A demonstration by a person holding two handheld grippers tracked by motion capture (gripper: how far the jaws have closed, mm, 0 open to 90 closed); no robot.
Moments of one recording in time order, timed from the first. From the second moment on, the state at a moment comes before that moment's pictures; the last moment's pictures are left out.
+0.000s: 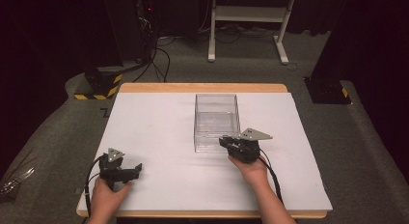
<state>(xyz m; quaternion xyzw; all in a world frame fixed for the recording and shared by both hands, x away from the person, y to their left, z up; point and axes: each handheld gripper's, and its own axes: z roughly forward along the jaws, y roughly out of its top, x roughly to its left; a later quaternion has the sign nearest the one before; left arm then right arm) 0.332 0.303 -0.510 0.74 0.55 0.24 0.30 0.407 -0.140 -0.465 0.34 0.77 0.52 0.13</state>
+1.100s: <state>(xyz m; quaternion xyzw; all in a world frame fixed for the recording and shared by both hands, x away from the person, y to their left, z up) 0.332 0.303 -0.510 0.74 0.55 0.24 0.30 0.396 -0.144 -0.473 0.32 0.77 0.54 0.12</state>
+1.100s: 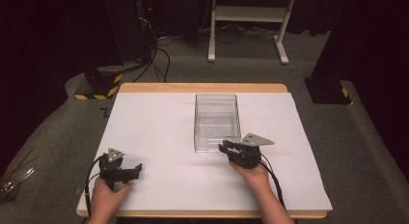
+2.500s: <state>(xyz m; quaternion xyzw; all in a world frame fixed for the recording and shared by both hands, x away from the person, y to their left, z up) 0.332 0.303 -0.510 0.74 0.55 0.24 0.30 0.359 -0.151 -0.471 0.29 0.78 0.54 0.11</state>
